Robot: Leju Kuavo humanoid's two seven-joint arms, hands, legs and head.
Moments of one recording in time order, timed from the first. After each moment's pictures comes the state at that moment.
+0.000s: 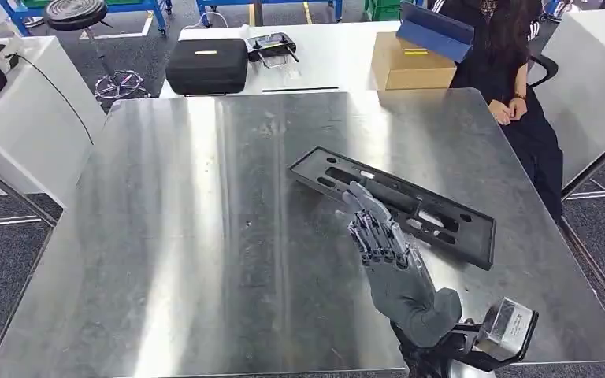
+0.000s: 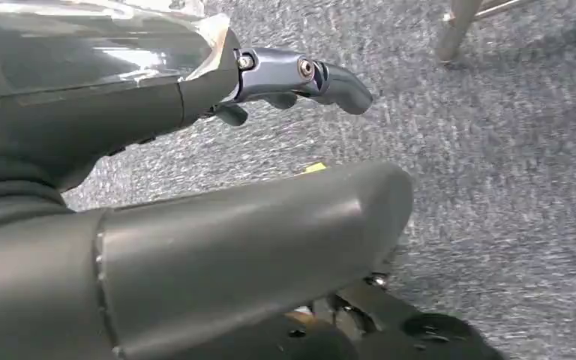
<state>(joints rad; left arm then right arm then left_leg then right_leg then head) -0.05 -0.13 1.05 -0.17 -0.99 0.18 -0.39 -0.06 -0.11 0.48 -1.96 -0.28 0.22 -0.37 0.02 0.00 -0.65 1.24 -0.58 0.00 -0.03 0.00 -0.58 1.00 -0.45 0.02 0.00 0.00</state>
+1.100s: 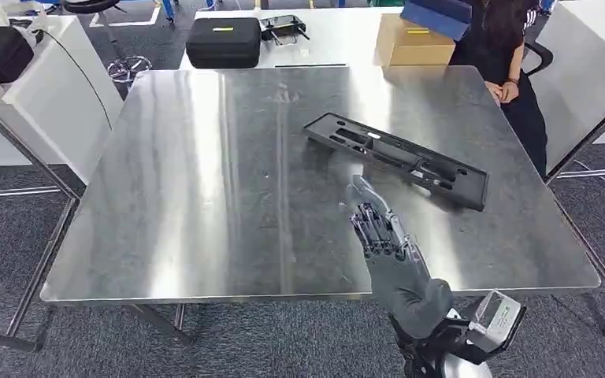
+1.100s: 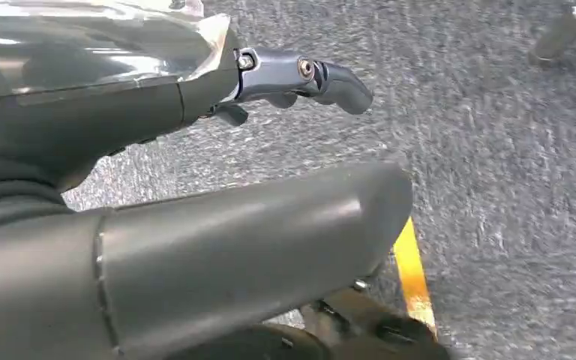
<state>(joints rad) -0.05 -0.11 1.05 -0.17 -1.00 0.16 -0.40 -0.06 -0.08 0.47 -1.94 -0.22 0.17 -0.37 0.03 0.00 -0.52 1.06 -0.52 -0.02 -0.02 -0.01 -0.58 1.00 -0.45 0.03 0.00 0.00</state>
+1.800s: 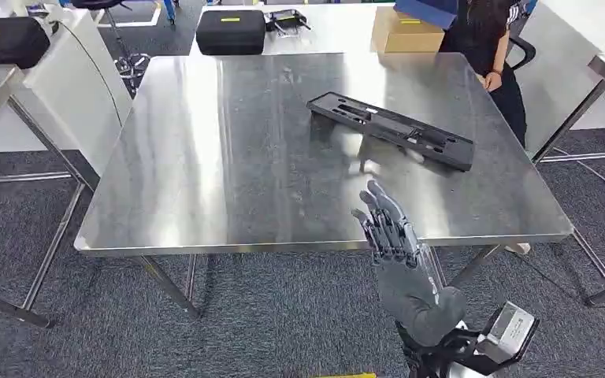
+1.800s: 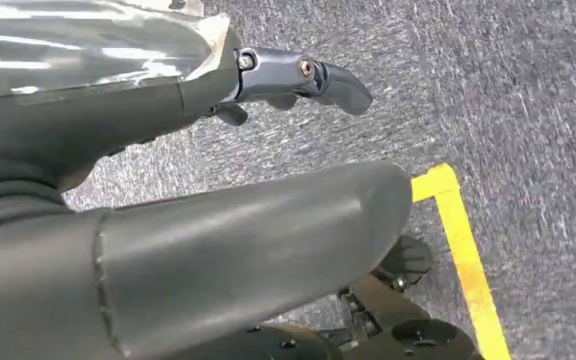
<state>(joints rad) -0.06 -0.12 1.05 -0.17 -1.03 0.18 -0.40 -0.01 -0.09 0.44 -1.96 -0.23 0.15 -0.40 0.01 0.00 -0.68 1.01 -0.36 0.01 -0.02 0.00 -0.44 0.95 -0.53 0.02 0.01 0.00</state>
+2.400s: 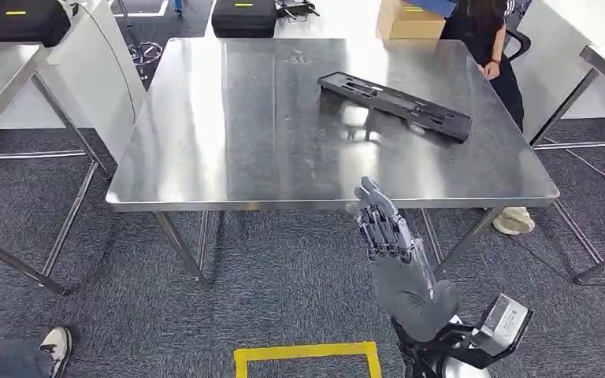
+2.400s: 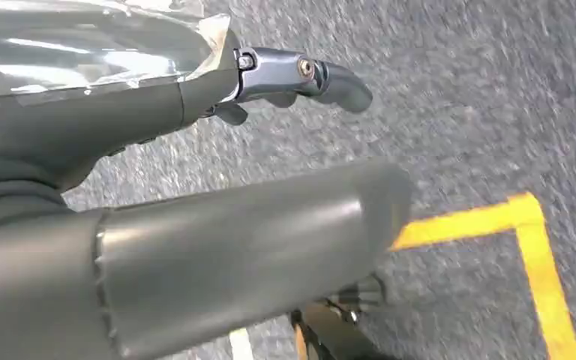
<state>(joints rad) -0.07 -0.10 1.05 -0.18 -1.02 0.16 -0.39 -0.03 -0.07 0.44 -1.95 -0.23 0.15 -0.38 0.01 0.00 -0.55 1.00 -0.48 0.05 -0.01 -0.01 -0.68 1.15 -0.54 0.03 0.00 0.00</state>
